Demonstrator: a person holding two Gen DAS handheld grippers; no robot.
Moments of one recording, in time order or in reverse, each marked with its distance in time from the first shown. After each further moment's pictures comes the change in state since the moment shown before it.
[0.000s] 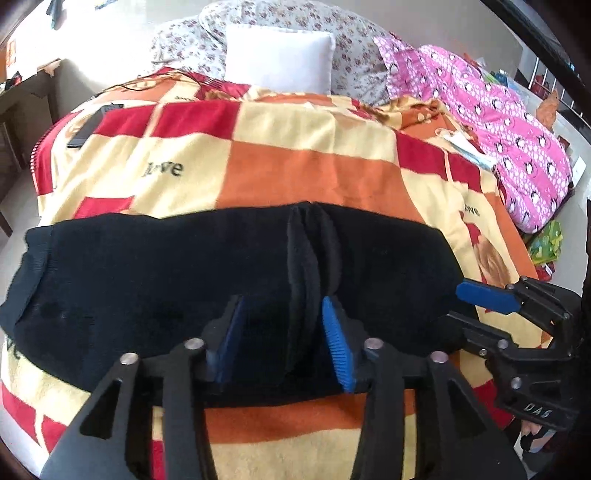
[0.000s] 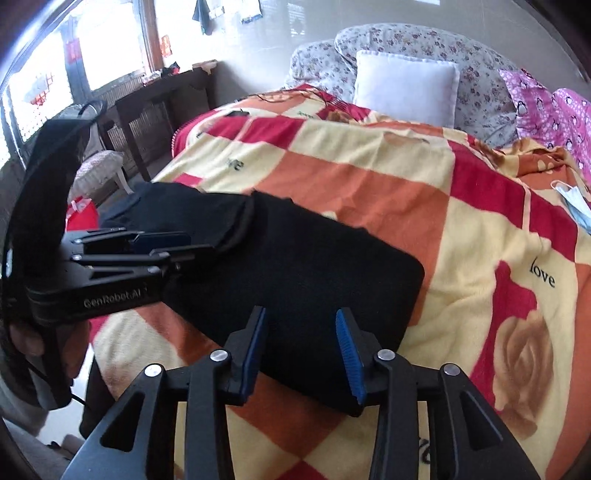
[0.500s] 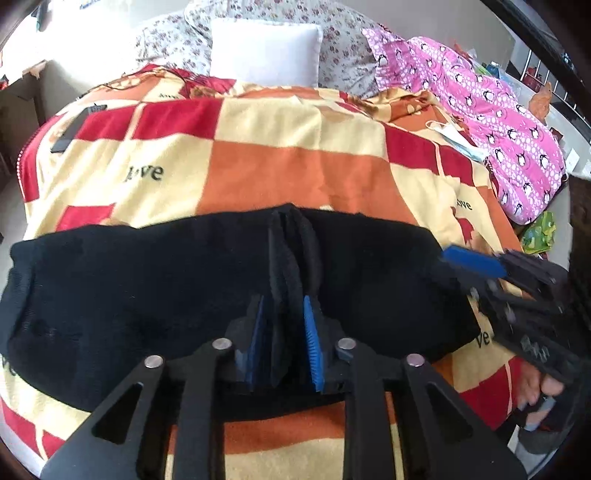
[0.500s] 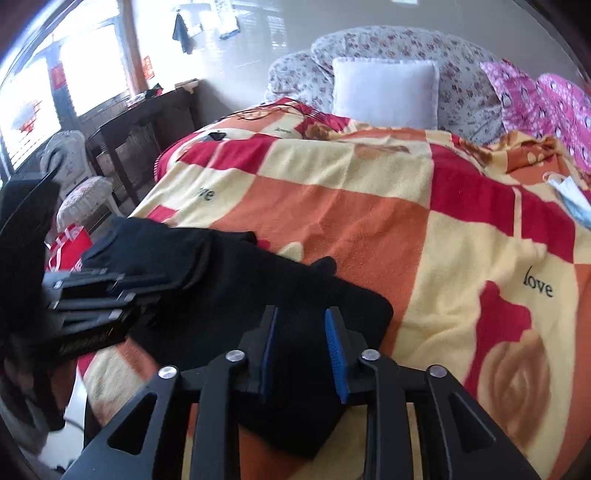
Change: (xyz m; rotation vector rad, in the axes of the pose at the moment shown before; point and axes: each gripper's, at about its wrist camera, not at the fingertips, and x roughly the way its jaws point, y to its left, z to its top) left arm 0.009 -0.010 0.008 0.039 0.038 -0.037; right arm 0.009 -0.030 0.015 0.058 -0.042 -0.014
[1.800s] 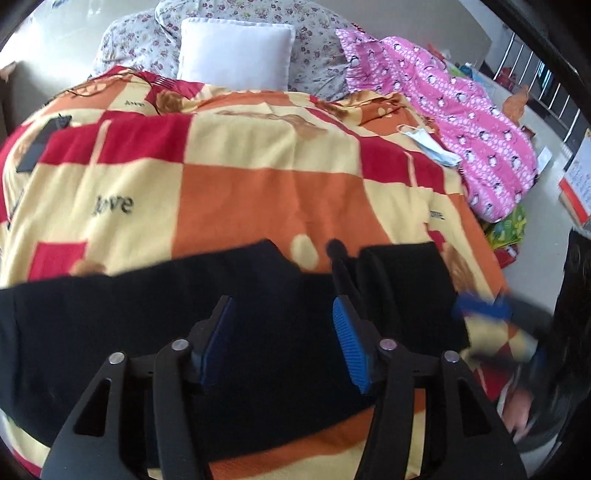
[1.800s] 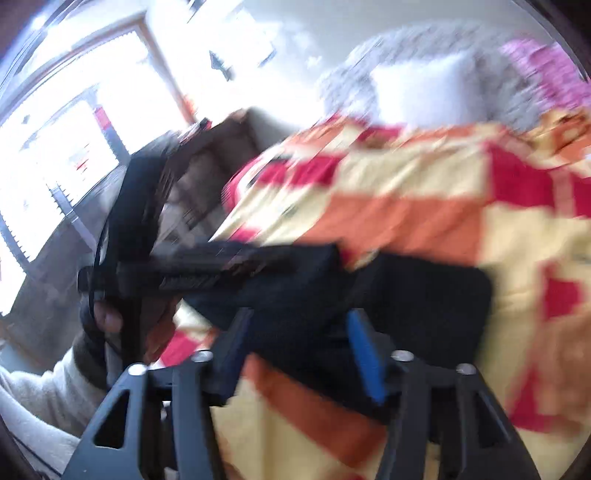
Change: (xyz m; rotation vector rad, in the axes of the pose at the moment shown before) left arm 0.004 0.005 0.032 0.036 0.033 -0.166; right arm -0.046 -0.009 -0.010 0.112 -0.112 0.246
